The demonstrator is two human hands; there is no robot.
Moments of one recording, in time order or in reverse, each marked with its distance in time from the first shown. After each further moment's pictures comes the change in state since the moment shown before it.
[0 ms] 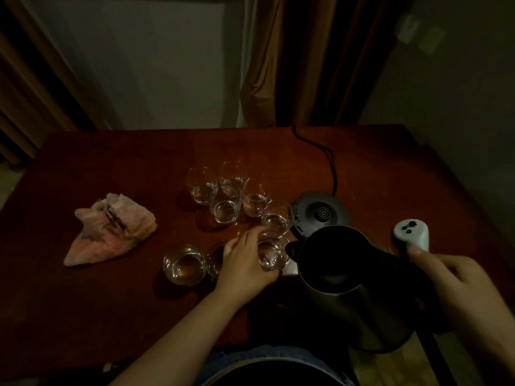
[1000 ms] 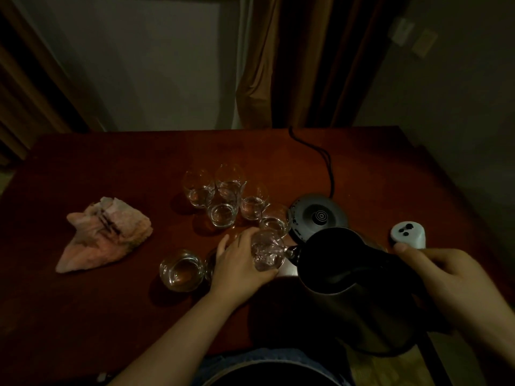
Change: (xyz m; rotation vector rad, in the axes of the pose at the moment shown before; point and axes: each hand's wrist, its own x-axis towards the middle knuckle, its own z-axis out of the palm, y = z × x) left_hand 0.007 -0.005 -0.005 0.036 0.039 -0.028; right_hand 0.015 -0.008 0.000 -0.104 -0.019 -0.076
